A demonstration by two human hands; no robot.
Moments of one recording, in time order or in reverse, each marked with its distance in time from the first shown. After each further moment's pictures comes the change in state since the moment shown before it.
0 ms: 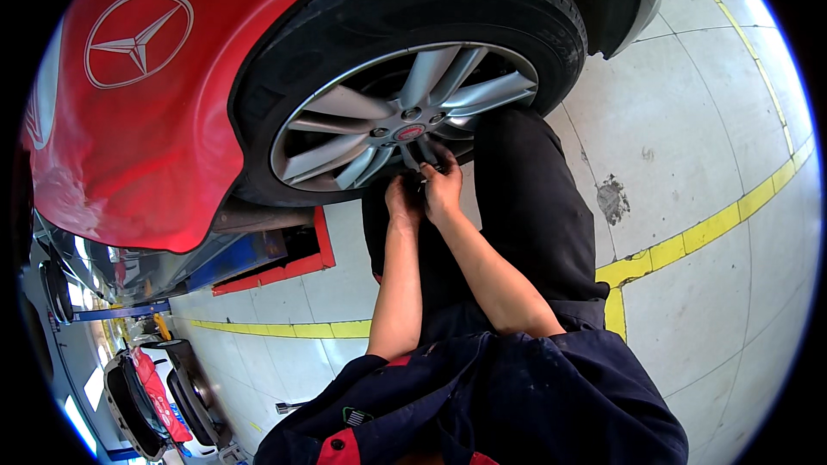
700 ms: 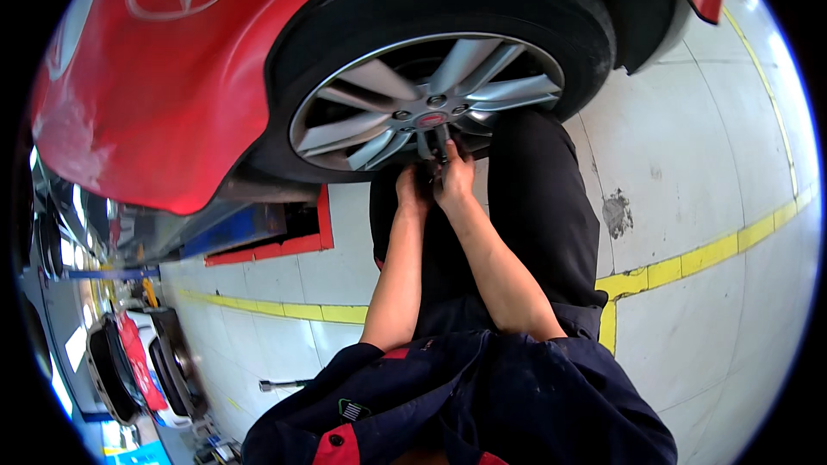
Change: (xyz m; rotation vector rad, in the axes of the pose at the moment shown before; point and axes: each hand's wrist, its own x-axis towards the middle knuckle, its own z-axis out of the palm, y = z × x) left_hand 0.010 0.002 -0.028 0.037 -0.075 -0.014; right_hand 0.018 0.021 -0.013 0.172 -0.122 0.037
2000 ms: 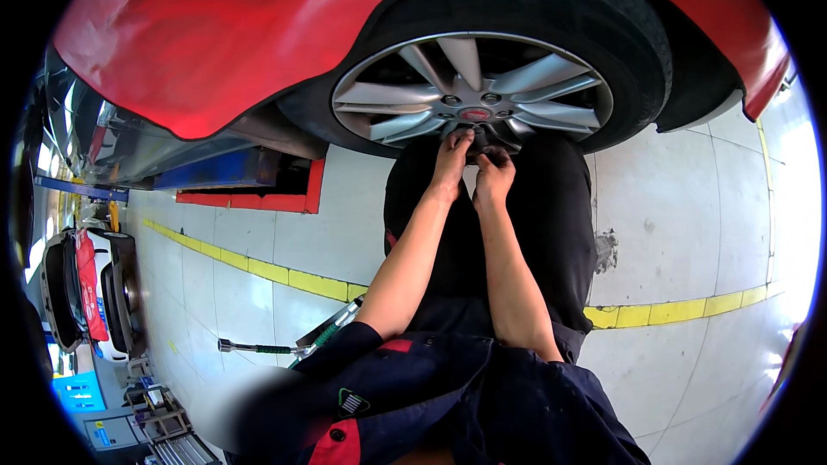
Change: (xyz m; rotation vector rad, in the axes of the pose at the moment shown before) left_hand -0.034 0.000 0.082 0.388 -0.074 0.335; right_hand -0.013 -0.029 -0.006 -0.581 0.024 -0.199
